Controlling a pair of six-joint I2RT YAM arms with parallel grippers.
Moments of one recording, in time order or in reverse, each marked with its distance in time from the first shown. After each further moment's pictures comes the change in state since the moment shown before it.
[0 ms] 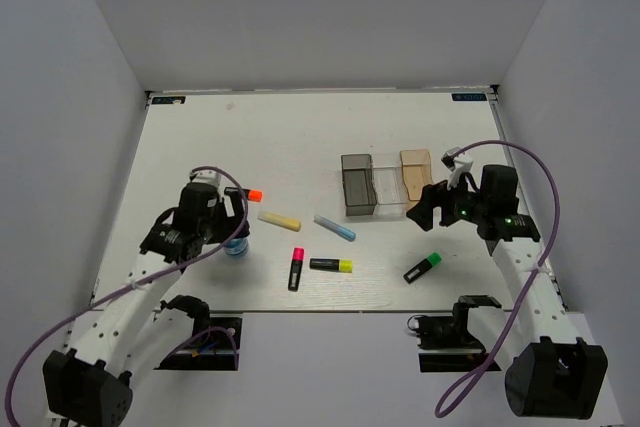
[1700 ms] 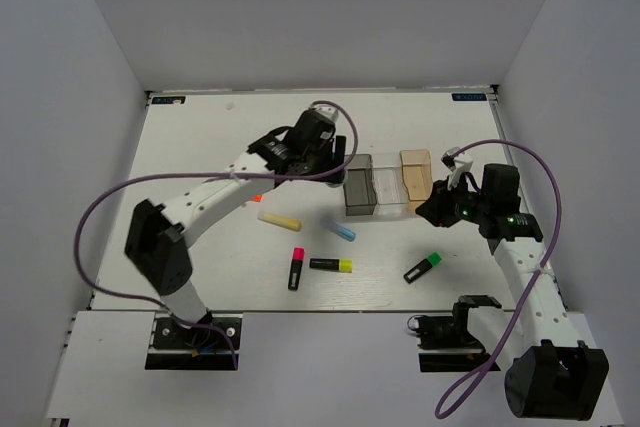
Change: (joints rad) left arm -0.454 0.842 0.829 0.009 -0.048 -0.075; right arm 0.000 -0.008 0.033 -0.065 -0.029 -0.008
